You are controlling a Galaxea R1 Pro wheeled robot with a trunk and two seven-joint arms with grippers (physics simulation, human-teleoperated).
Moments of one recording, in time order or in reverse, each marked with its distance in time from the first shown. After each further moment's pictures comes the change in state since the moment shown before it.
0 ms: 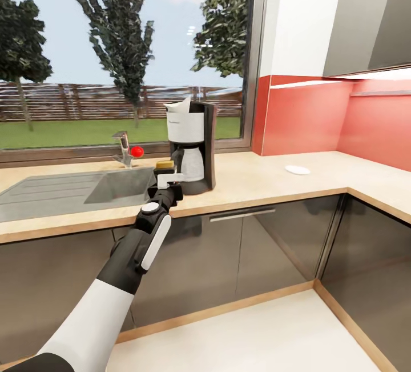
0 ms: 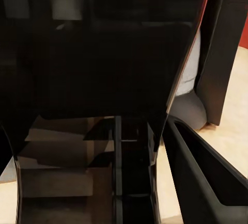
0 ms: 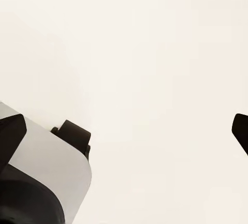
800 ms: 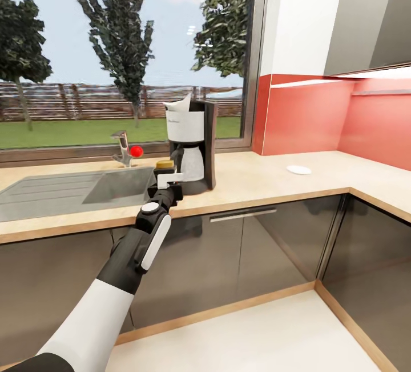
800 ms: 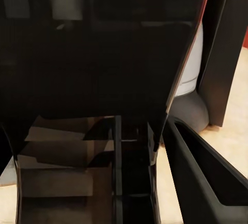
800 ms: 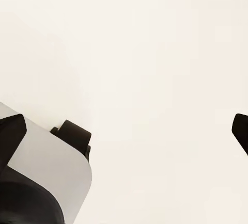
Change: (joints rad) left arm 0.000 0.000 0.000 -0.001 0.002 0.000 0.000; right arm 0.000 0.000 0.000 0.000 0.000 0.000 0.000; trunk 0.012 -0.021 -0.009
